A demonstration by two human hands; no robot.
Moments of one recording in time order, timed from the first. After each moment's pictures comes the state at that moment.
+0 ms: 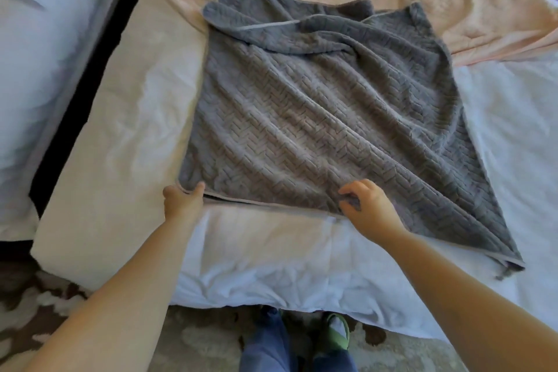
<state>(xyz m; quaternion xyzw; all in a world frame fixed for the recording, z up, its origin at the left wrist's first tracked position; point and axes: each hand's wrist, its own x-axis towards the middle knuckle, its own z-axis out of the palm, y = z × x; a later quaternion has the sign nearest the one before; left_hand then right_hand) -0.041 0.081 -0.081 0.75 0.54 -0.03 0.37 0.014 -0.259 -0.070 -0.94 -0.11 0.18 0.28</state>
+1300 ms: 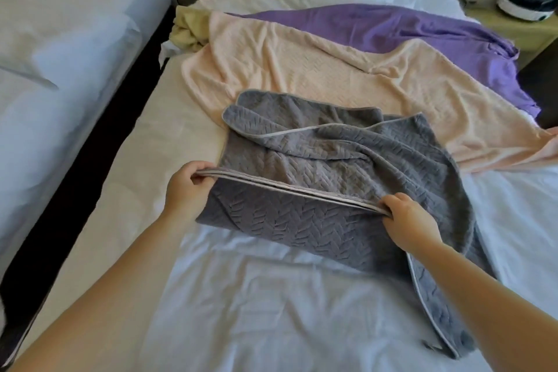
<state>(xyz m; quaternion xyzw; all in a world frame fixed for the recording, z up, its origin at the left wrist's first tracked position) 0.151 0.188 0.028 0.84 0.25 0.08 0.48 0.203 -0.202 0.012 -0.99 -0.07 0.12 0.09</state>
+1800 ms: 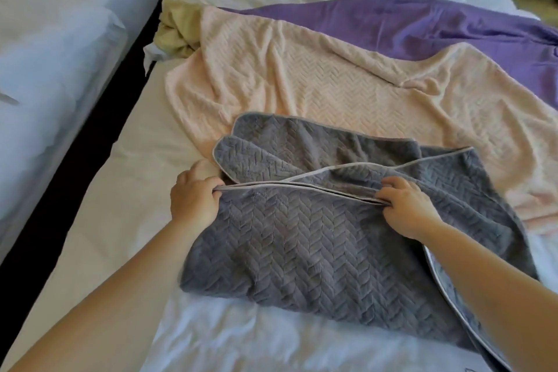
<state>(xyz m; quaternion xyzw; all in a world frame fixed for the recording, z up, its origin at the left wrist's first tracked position) 0.321 0.229 -0.052 0.98 0.18 -0.02 0.11 0.410 -0.154 -0.044 -0.97 -0.14 0.21 0.05</state>
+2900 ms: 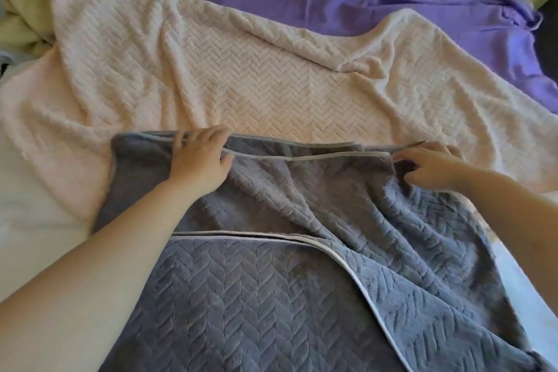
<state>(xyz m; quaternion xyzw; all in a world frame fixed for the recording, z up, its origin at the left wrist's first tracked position) 0.532 0.104 -0.102 1.00 -0.03 -0.02 0.07 0.567 -0.307 -0.064 -0.95 -0.02 0.30 0.01</state>
